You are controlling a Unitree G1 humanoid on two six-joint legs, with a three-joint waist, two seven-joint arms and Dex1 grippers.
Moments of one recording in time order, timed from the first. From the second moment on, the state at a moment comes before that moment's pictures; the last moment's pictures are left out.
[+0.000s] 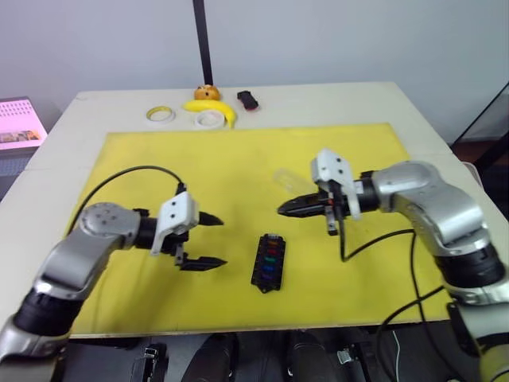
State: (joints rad) left arm -0.28 0.88 -0.03 -0.36 -0.42 0.56 -1.24; right arm -0.67 -0.85 0.17 -0.27 0.41 0.72 1.22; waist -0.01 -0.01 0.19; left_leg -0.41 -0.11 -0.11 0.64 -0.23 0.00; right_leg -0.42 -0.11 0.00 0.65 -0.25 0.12
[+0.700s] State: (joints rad) left arm 0.04 0.86 0.17 -0.69 -0.64 0.74 -1.02; right arm -0.58 -0.98 0.09 -0.24 0.38 0.61 1.26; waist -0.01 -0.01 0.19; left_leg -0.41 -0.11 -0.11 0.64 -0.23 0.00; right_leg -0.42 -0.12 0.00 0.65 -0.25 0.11
